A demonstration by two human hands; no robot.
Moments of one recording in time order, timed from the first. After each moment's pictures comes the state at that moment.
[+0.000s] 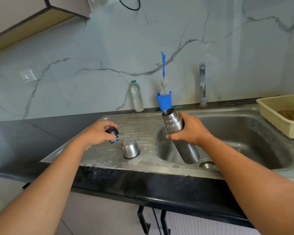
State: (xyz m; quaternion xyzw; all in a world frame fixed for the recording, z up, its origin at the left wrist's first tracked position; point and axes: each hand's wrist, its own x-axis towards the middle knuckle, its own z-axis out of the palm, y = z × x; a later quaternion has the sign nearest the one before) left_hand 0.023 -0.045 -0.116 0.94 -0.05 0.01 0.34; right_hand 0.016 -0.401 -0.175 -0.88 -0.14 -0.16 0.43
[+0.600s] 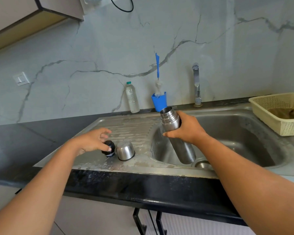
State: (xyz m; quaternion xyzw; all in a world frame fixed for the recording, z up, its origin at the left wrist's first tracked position) left_hand 0.022 -0.036 -0.121 0.96 -0.04 -0.09 0.27; right_hand 0.020 -0.405 -0.175 -0.87 -0.10 -0.18 0.46
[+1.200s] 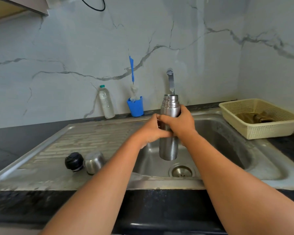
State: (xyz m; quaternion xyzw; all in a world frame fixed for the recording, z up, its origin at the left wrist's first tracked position) left_hand 0.052 -0.310 -0.148 0.85 -0.23 -0.07 0.46; right_hand 0.029 -0.446 -0.162 -0.73 0.07 -0.28 0.62
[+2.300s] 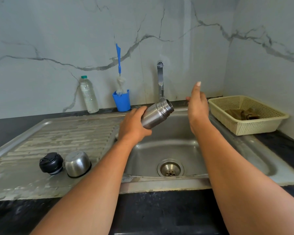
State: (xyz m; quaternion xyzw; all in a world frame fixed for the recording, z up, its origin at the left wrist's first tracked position) left_hand 0.080 -0.300 -0.172 0.92 -0.23 0.17 0.28; right_hand 0.020 -0.492 -0.137 -0.65 0.19 -0.34 0.66
